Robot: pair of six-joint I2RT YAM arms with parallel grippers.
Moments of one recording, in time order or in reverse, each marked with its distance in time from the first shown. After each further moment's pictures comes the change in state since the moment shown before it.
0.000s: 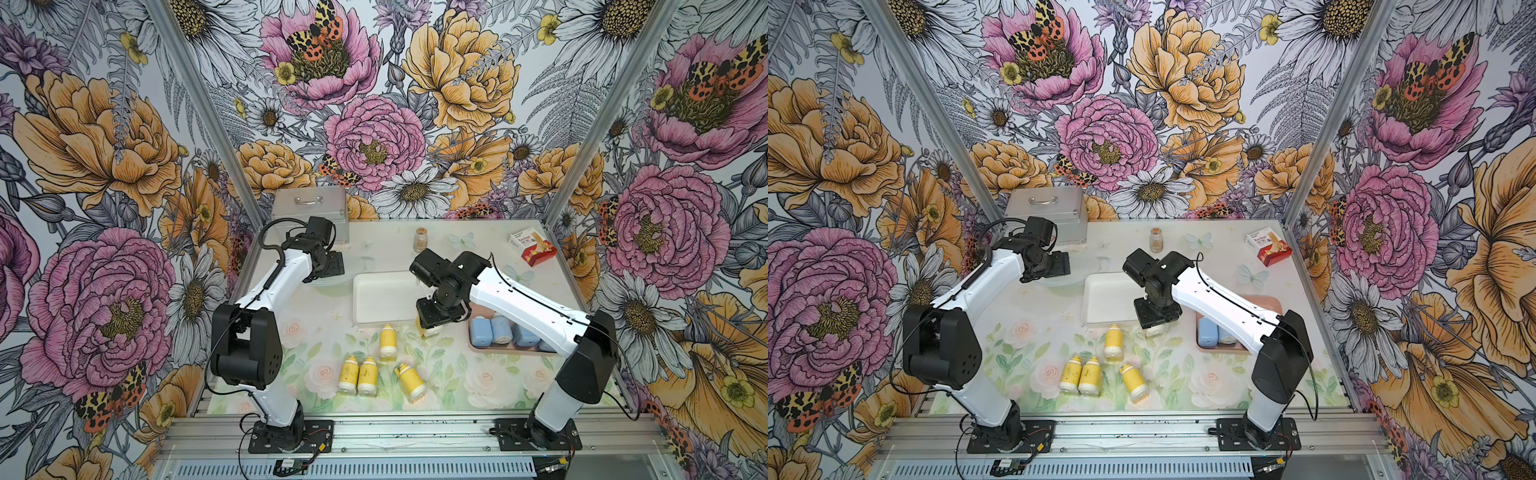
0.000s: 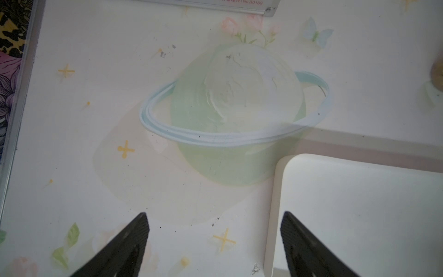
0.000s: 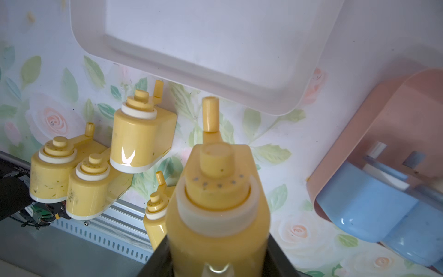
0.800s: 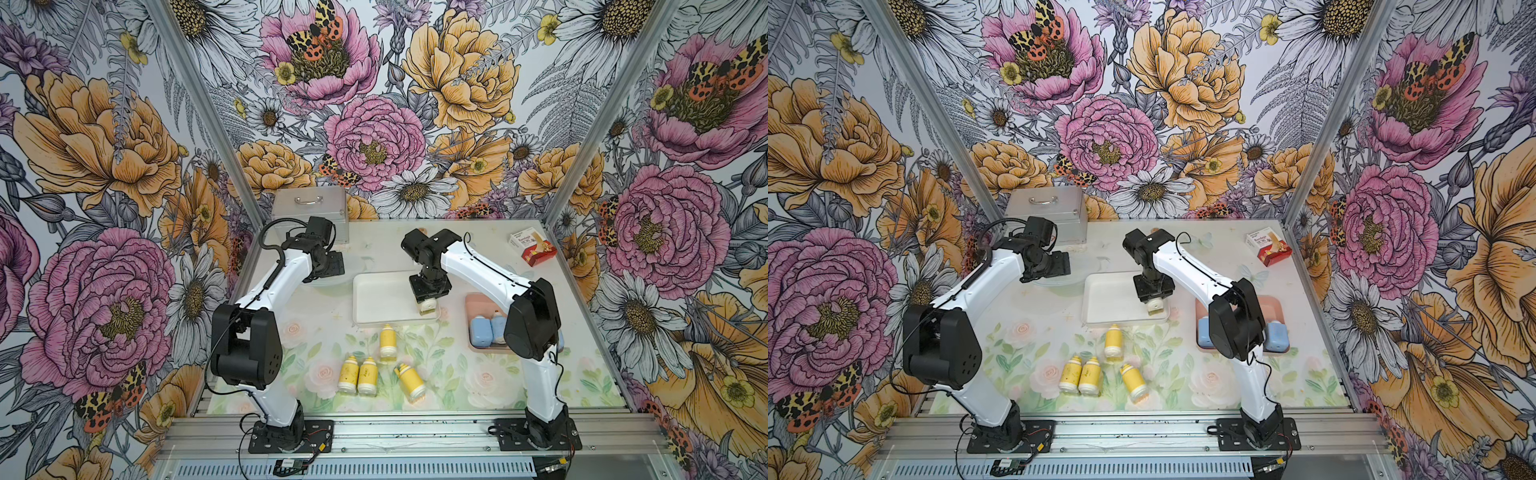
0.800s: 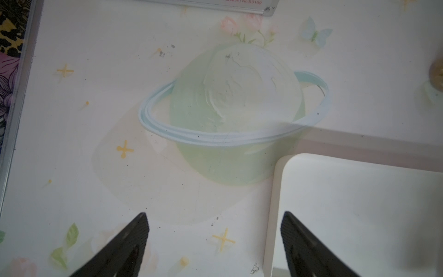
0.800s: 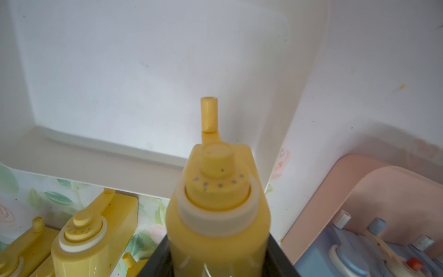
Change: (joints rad) left arm 0.000 0.000 0.000 0.000 0.003 0.000; right arm -0.140 0.382 0.300 -0.022 0.055 -0.077
